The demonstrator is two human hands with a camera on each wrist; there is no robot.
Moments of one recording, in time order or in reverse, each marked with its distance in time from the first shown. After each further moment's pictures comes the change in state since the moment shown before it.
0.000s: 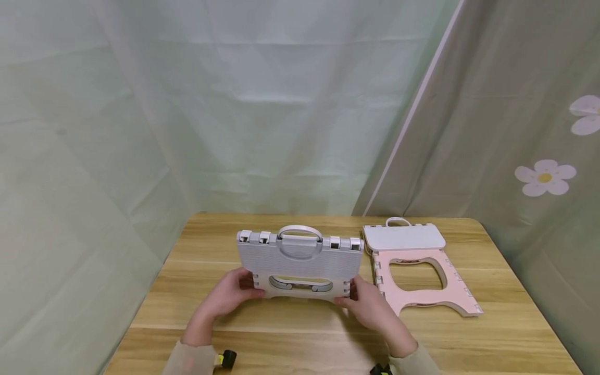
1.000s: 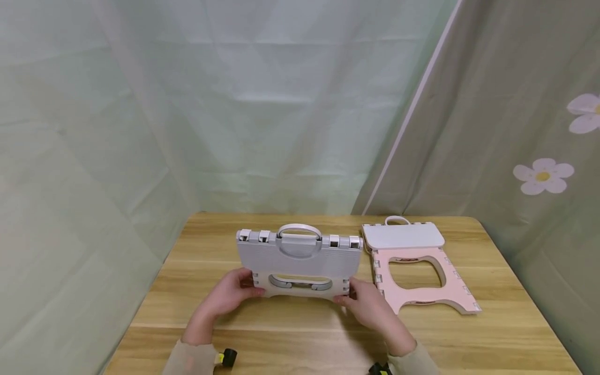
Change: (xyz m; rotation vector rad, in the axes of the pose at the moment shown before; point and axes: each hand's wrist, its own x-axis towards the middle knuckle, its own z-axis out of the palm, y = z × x) left_hand 0.000 -0.002 0.001 0.017 -0.017 0.001; right_hand 0.001 0.004 0.002 -0.071 -0.031 -0.082
